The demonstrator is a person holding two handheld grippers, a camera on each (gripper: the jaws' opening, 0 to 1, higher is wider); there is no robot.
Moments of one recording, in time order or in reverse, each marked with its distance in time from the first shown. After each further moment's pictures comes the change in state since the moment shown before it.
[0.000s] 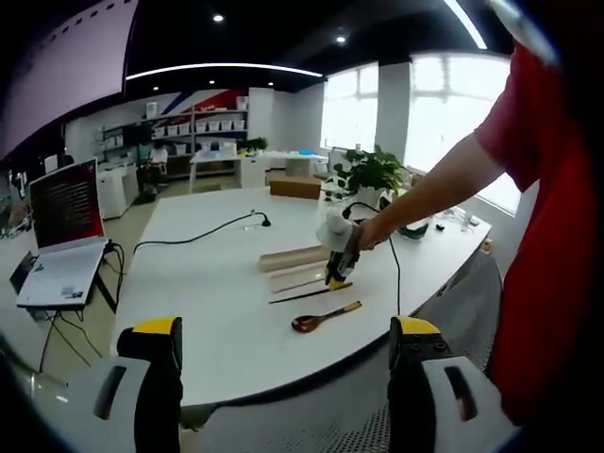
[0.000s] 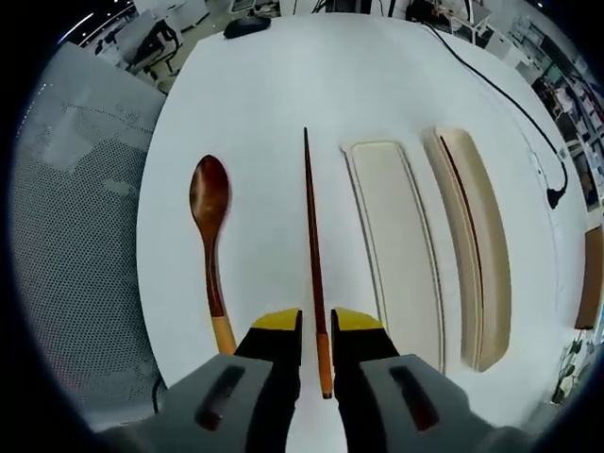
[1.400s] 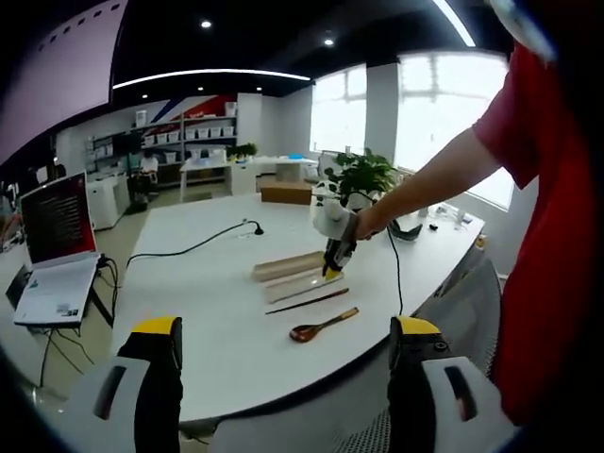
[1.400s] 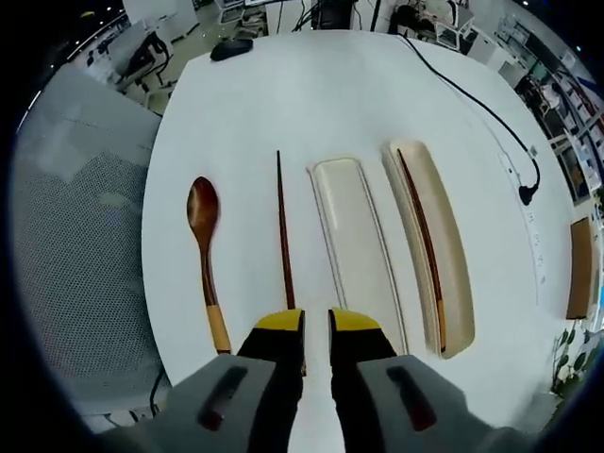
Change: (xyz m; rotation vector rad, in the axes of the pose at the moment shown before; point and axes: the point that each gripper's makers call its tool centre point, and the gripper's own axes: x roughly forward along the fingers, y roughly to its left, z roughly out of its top) left arm 0.007 -0.003 0.017 0.041 -0.024 -0.038; right arm -0.035 -0.024 0.002 0.035 -0.044 -0.038
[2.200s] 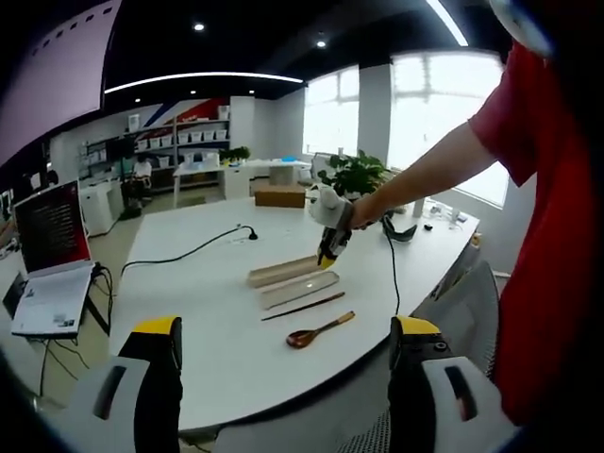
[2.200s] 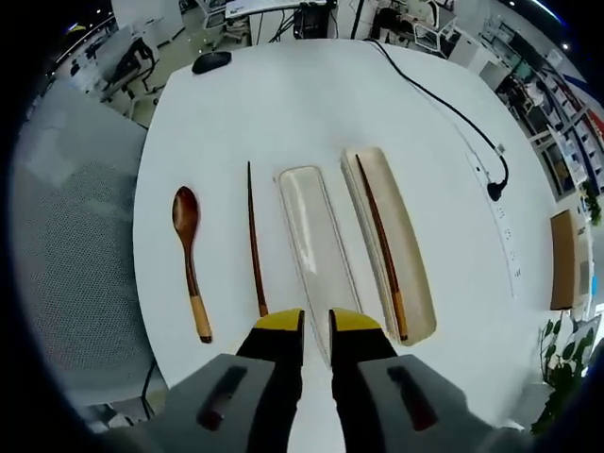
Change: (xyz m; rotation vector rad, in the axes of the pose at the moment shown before) left arm 0.004 -0.003 0.010 0.024 -0.013 -0.032; right arm -0.032 -0.029 0.000 0.027 -0.017 -0.067
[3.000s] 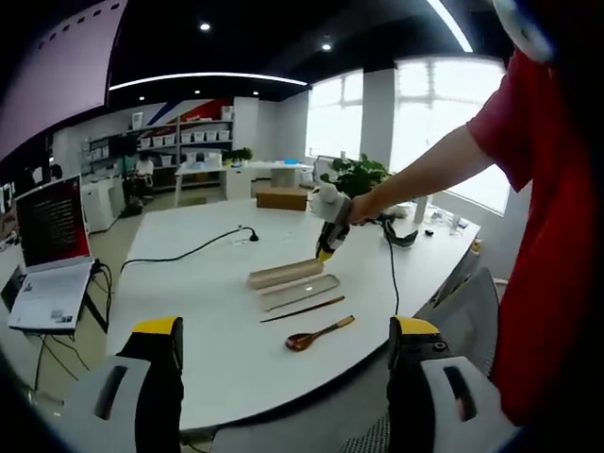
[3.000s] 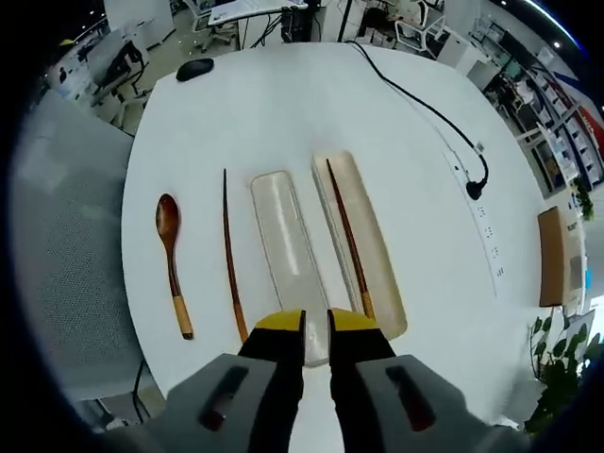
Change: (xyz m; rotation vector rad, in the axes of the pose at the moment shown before) left arm 0.000 0.002 0.000 -0.026 -0.011 0.001; right arm -0.012 -0.025 0.001 0.018 -0.002 -0.054
